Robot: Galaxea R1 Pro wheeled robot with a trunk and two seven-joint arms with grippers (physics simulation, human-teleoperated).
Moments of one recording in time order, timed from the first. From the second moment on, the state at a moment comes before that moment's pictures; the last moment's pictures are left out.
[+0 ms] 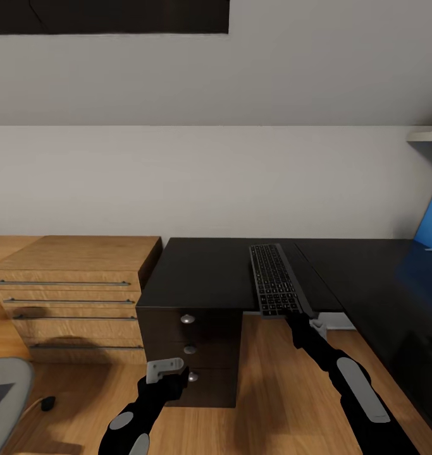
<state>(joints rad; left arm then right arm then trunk) -0.08 0.00 -0.34 -1.47 0.38 0.39 0.31 -0.37 -0.09 -0.03 -1.14 -1.44 0.37 0.02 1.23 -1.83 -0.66</state>
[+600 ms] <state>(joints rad) -0.08 0.00 -0.34 -1.47 0.38 0.39 0.31 -0.37 -0.09 -0.03 -1.14 -1.44 0.37 0.02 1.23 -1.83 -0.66</state>
